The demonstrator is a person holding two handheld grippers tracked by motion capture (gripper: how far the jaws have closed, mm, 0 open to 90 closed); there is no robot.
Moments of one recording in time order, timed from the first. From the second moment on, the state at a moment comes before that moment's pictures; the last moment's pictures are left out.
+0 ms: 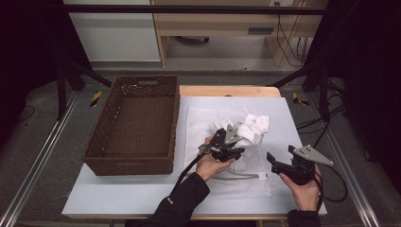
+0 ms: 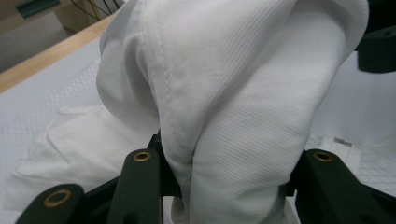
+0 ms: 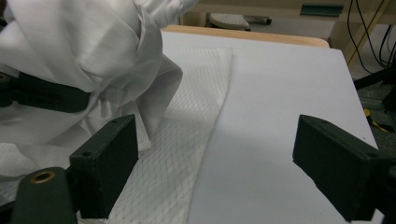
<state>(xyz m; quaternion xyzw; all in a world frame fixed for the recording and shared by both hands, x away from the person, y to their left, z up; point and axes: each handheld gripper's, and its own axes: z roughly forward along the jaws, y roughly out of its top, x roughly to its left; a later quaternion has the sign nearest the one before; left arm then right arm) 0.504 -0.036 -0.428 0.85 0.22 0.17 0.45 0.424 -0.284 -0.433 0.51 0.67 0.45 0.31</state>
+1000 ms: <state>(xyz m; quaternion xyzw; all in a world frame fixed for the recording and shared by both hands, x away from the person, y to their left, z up) 0.452 0.043 -0.394 0.84 0.25 0.16 0.45 0.426 -0.247 -0.427 0.48 0.69 0.47 0.25</state>
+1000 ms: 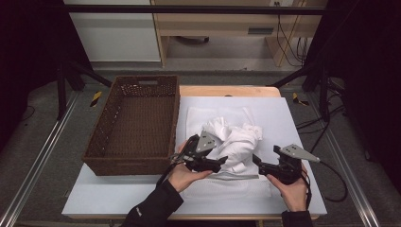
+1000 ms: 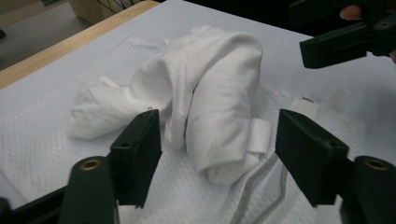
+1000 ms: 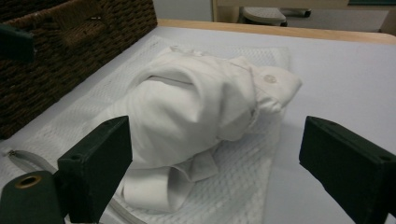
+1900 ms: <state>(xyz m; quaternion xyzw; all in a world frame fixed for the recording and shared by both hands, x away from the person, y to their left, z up) 0.412 0.097 -0.472 0.86 0.28 0.16 0.40 0.458 -0.187 -0.462 0.54 0.69 0.43 0.22</state>
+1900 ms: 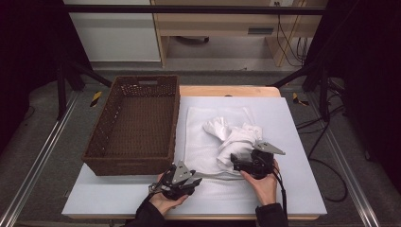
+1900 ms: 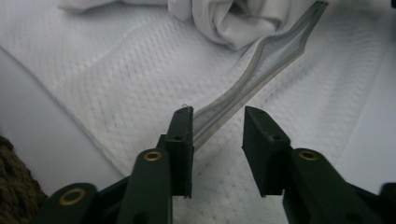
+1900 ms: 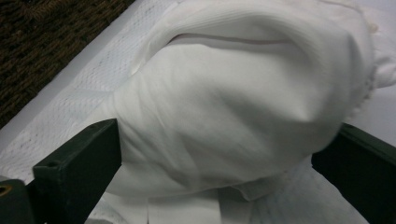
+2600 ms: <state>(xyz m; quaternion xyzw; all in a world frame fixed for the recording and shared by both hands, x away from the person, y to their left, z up) 0.414 0.091 -0.484 0.86 0.29 0.15 0.39 0.466 -0.174 -0.481 0.53 0.71 0.43 0.17</state>
